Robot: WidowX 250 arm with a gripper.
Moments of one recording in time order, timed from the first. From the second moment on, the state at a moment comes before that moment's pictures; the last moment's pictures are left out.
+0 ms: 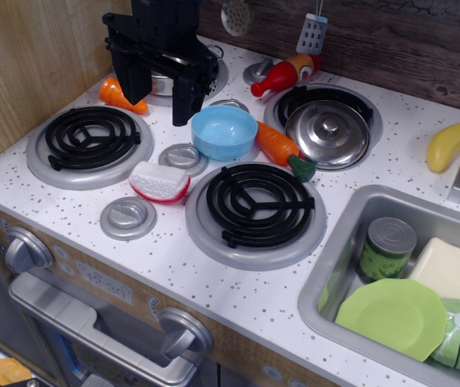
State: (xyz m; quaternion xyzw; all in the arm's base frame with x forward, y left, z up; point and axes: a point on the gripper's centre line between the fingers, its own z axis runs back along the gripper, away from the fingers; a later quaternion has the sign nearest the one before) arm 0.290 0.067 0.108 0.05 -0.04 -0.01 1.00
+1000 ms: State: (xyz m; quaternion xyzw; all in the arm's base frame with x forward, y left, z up) arm 0.367 -0.058 0.080 0.07 -0.13 0.03 0.99
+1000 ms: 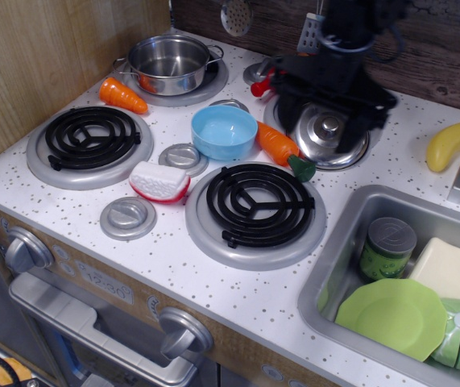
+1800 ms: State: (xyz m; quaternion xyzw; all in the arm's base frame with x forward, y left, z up) arm 0.431 -0.064 0.053 0.05 -0.18 -0.01 0.98
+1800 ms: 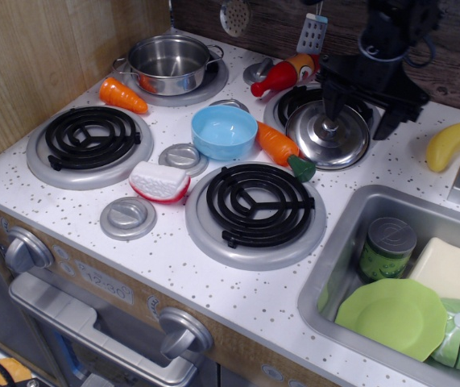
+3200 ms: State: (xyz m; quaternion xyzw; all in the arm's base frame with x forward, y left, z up) arm 0.440 -0.042 0.026 0.05 -0.23 -0.02 0.97
